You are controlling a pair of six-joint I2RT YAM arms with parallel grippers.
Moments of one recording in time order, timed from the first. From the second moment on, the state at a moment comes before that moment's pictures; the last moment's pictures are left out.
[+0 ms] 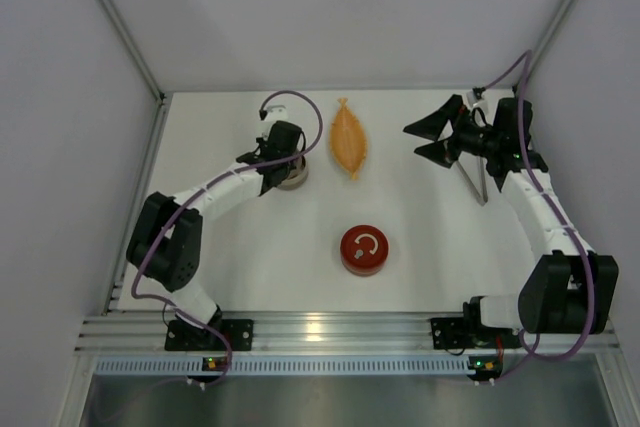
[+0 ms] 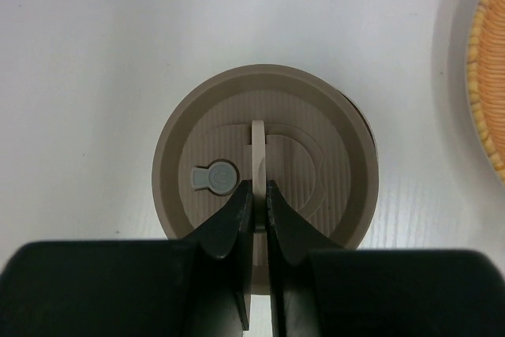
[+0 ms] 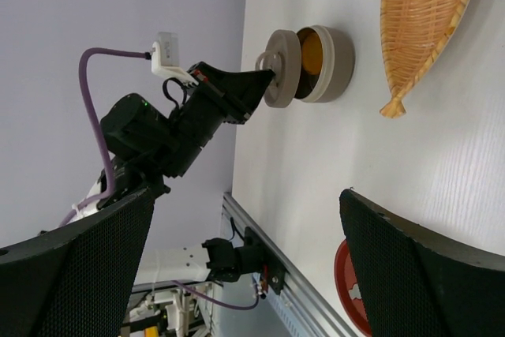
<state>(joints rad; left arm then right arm) -0.52 1.68 1.16 -0.20 -0.52 -0.41 -0.02 1.32 1.07 -0.17 -0.88 0.89</state>
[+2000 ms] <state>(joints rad) -0.55 1.74 1.09 -0.06 -0.43 -0.38 -0.02 1.31 1.03 -0.16 -0.87 0.91</state>
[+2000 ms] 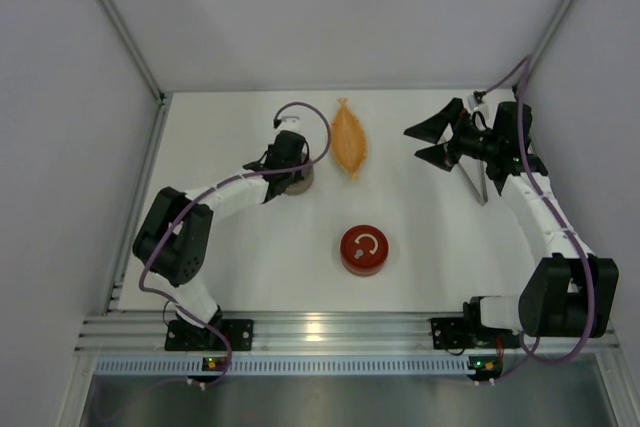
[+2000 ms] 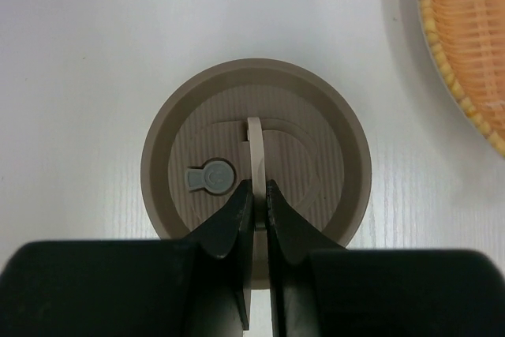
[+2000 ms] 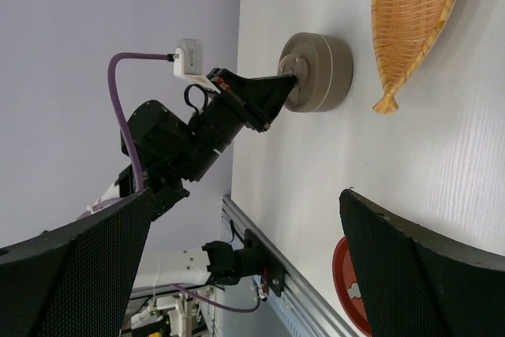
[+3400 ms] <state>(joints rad) -0.68 1.30 0.84 -0.69 0.45 0.86 -0.02 1.29 1.01 -0.07 -1.02 0.81</state>
